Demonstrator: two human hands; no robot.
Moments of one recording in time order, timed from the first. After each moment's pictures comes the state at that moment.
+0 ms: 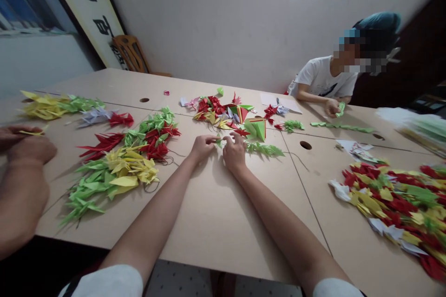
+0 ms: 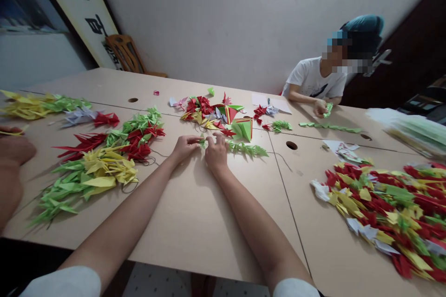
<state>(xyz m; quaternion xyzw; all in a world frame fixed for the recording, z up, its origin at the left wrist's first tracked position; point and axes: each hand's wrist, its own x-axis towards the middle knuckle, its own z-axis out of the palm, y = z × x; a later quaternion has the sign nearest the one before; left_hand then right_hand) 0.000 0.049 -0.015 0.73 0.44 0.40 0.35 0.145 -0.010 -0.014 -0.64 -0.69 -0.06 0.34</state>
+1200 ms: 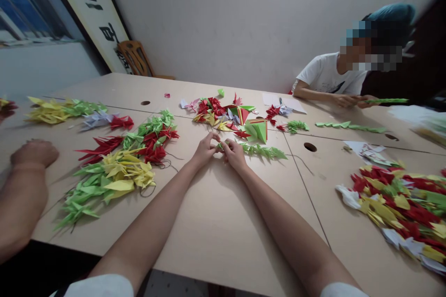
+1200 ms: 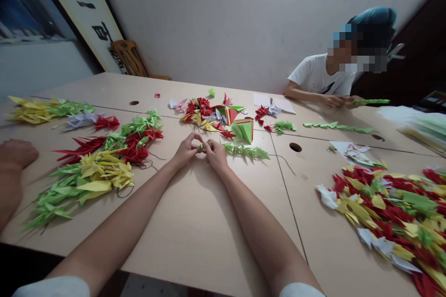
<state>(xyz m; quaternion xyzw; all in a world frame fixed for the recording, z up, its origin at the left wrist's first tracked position) 0.013 0.035 -0.007 0.70 0.37 0.42 0.45 0.157 0.002 -0.012 -0.53 -0.60 0.33 0.50</state>
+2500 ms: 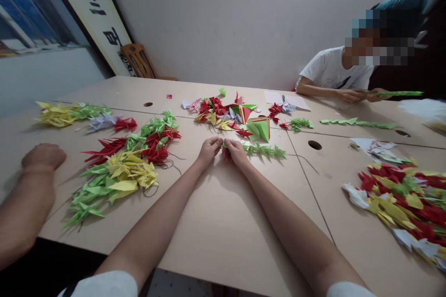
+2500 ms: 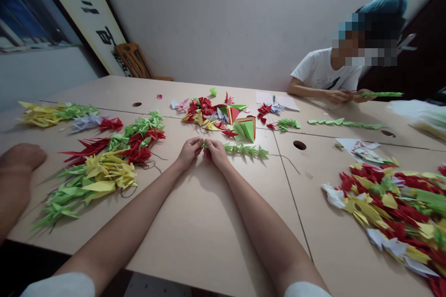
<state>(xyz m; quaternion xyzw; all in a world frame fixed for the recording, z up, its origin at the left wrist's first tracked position) 0.027 0.029 -0.005 0.59 0.33 0.48 0.56 0.156 0.009 -0.013 -0.41 -0.54 0.53 0.52</state>
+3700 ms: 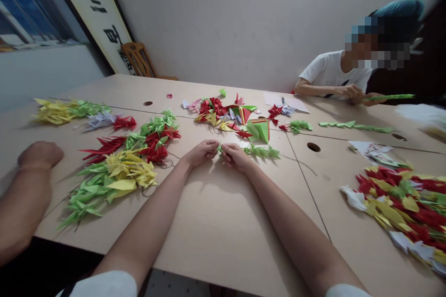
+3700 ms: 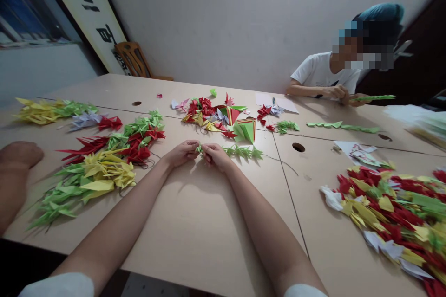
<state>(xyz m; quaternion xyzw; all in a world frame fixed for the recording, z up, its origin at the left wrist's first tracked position) -0.003 0.038 0.006 0.51 0.25 0.31 0.76 0.166 0.002 -0.008 -0.32 -0.52 0.67 0.43</state>
